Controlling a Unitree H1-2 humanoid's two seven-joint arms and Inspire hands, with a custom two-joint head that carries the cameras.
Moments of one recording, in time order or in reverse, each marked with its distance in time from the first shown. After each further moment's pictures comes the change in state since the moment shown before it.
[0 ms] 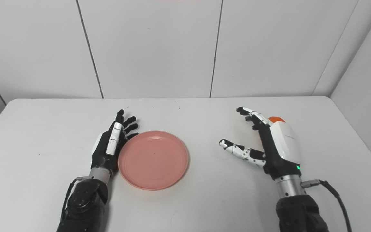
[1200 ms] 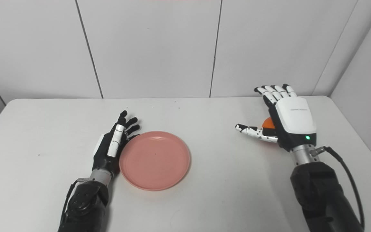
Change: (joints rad) left arm 0.019 -0.001 -0.015 -0.017 0.001 -0.005 -0.013; right arm -0.168 -0.178 0.045 0.250 -0.315 -0.008 -0.041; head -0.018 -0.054
